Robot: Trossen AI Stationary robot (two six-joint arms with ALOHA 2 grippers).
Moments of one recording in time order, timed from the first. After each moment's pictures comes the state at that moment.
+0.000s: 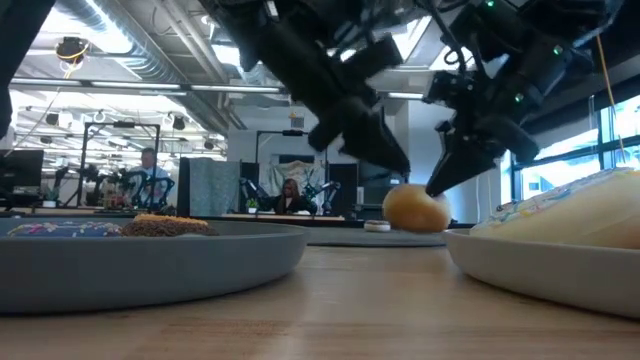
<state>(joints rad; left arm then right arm) -0.04 1.96 1.29 -0.02 -0.15 0.43 0.08 1.41 0.65 -0.15 0.30 -0.03</state>
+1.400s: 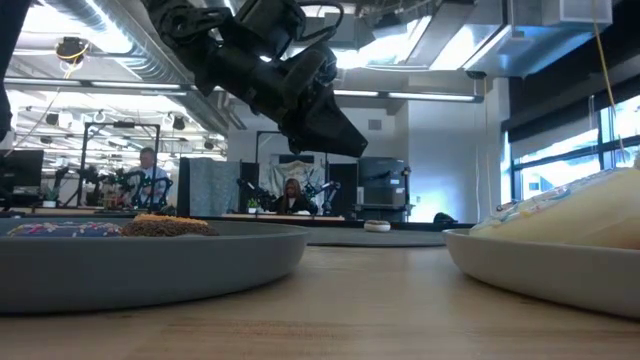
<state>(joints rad) 0.09 1.74 0.92 0.32 0.06 -0.13 1.04 1.60 1.05 -0.84 0.56 1.06</state>
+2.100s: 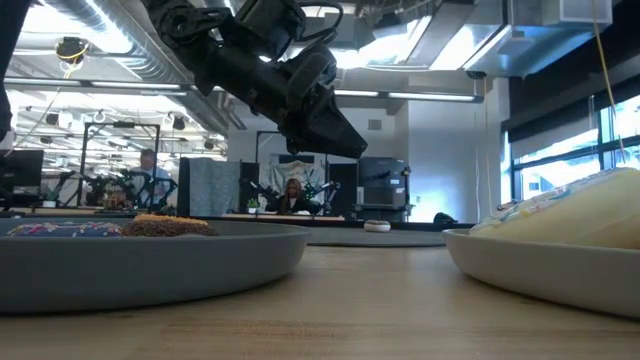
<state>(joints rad) 0.09 1.74 0.92 0.32 0.02 -0.15 1.04 1.68 1.05 -0.83 0.58 1.04</state>
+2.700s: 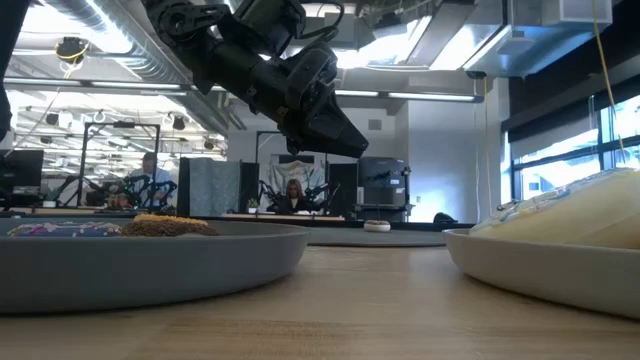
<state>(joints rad) 0.07 1.74 0.92 0.32 0.02 -0.16 1.04 1.67 1.18 -0.81 0.57 0.89</state>
